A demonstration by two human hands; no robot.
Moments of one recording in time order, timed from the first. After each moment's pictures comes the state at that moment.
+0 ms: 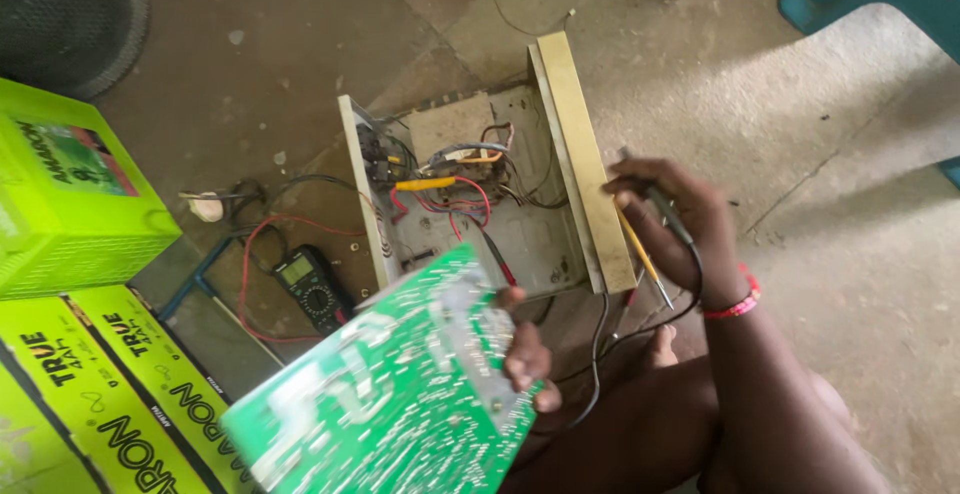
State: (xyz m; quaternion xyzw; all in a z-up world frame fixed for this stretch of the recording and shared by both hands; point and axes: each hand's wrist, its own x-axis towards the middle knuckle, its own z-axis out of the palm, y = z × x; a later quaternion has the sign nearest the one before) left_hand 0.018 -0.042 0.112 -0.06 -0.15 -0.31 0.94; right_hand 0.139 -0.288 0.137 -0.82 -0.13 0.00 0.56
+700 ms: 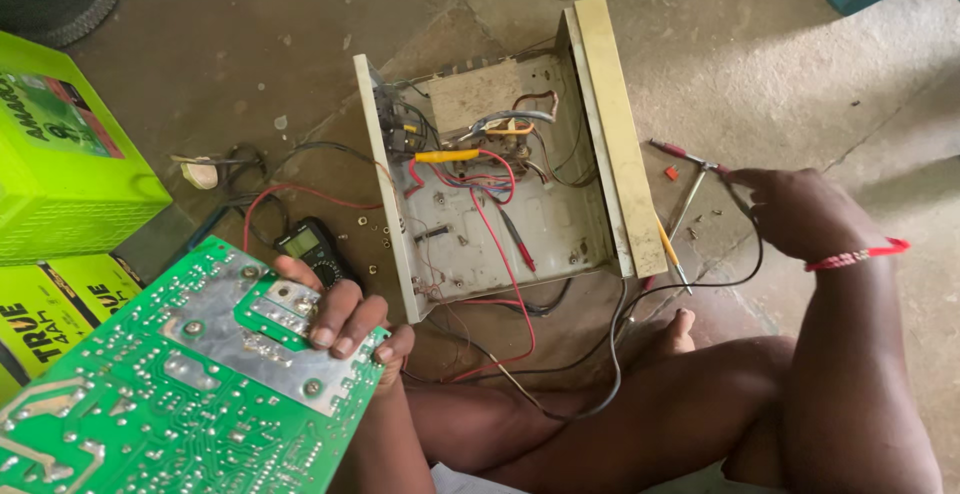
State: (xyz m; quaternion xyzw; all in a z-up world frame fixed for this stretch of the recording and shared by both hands) left_hand 0.009 0.074 0.109 -0.05 -0.21 -0.02 0.98; right_hand 0.165 -0.364 0.090 -0.96 0.03 0.26 0.07
